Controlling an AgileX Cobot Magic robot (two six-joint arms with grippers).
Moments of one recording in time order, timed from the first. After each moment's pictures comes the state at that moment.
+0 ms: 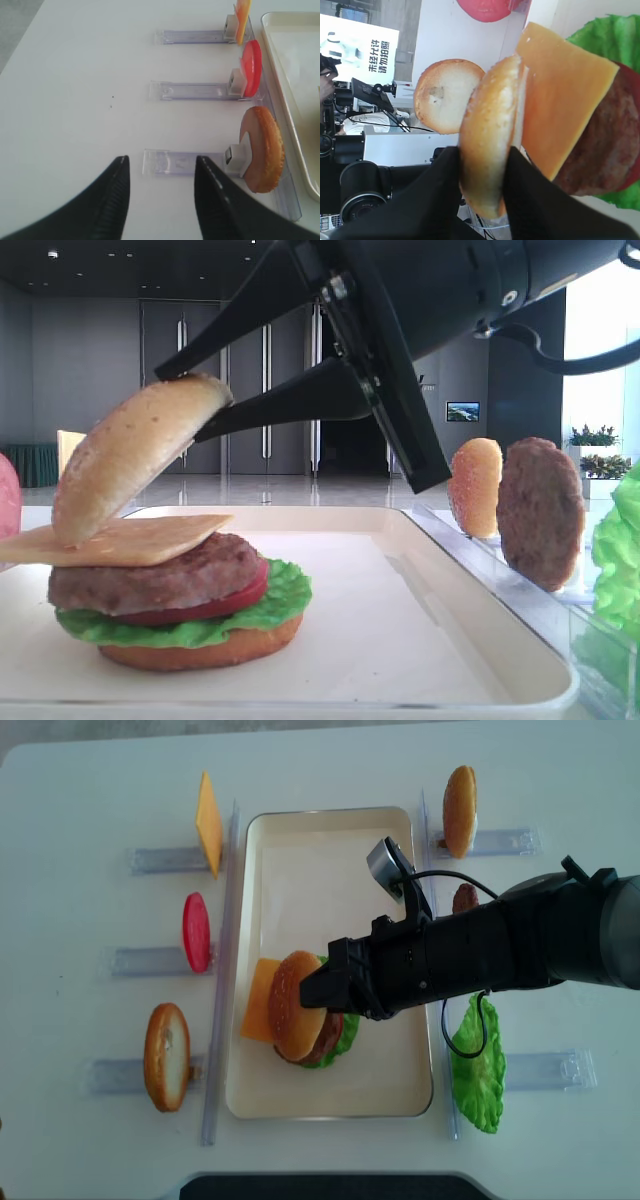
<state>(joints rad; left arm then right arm) 0.05 -0.01 -0.47 0.08 1.11 -0.01 0.60 1.74 -0.78 1.81 0.82 -1.12</state>
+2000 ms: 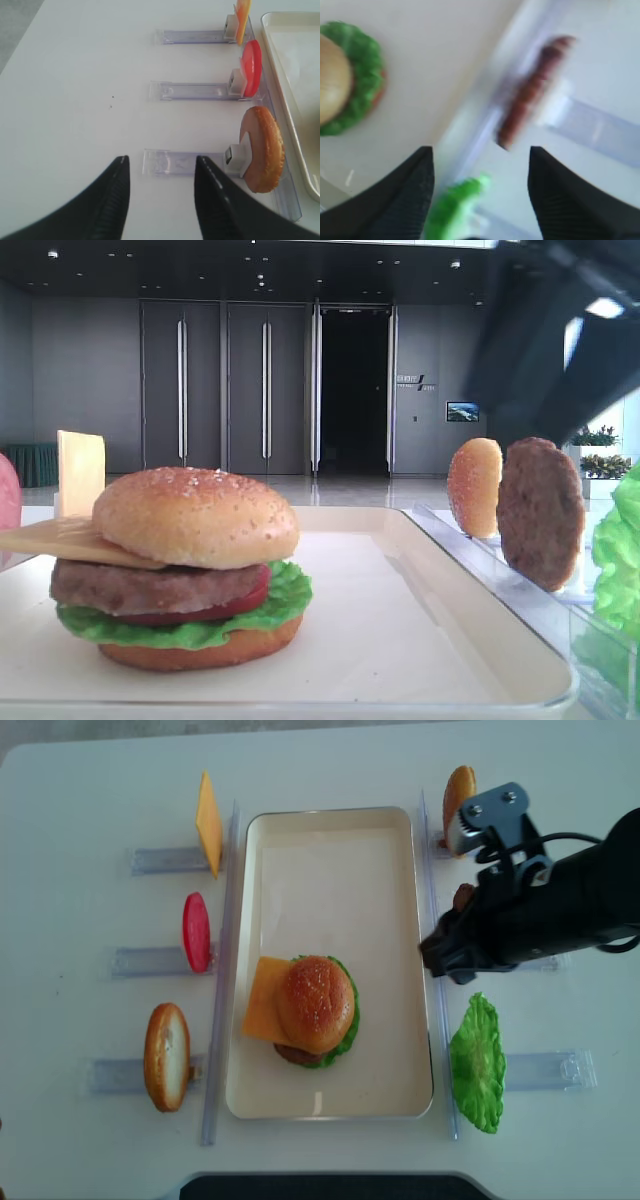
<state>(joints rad) 0.05 -0.01 -0.47 0.08 1.11 -0.01 0.41 1.38 -0.78 0.55 0.60 -0.45</state>
